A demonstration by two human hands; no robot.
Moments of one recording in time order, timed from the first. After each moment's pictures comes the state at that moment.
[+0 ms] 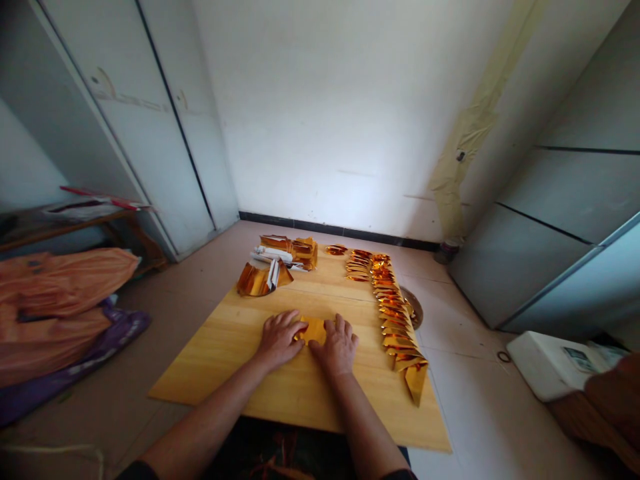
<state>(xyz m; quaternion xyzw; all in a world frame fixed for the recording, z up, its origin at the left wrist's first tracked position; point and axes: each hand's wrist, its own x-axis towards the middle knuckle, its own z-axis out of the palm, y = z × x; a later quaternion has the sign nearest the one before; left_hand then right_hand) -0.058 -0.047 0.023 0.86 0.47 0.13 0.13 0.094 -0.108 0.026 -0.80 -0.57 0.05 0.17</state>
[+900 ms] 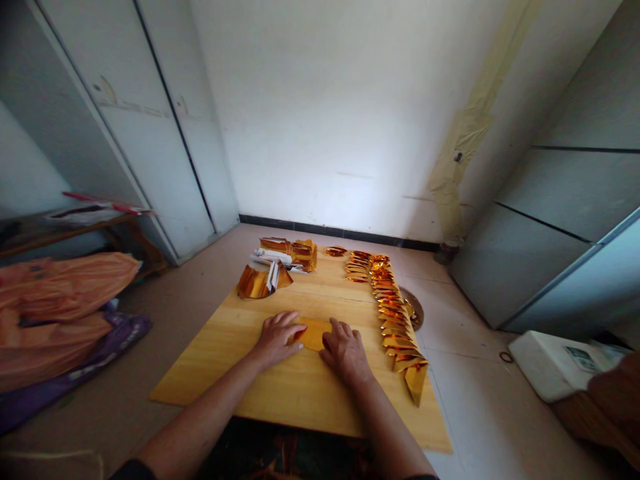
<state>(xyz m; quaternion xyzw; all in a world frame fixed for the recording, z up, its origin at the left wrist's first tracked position) -0.069 -0.036 0.029 0.89 0.43 0.10 0.15 0.134 -0.126 0.032 -0.64 -0.76 0.02 0.13</state>
